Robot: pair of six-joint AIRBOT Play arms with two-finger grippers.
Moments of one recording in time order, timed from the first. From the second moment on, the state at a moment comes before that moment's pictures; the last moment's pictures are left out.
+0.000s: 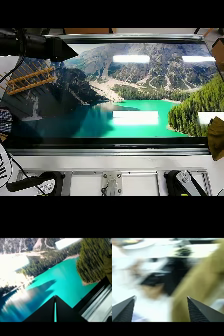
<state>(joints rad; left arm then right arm) -0.08 -1.39 1.98 0.82 -1.49 -1.38 -1.02 -1.00 2.03 -1.36 1.02 1.73</state>
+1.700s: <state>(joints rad) -0.24 -1.23 1.39 0.84 -1.28 -1.32 0.35 -1.41 1.66 -0.82 1.65 1.10</state>
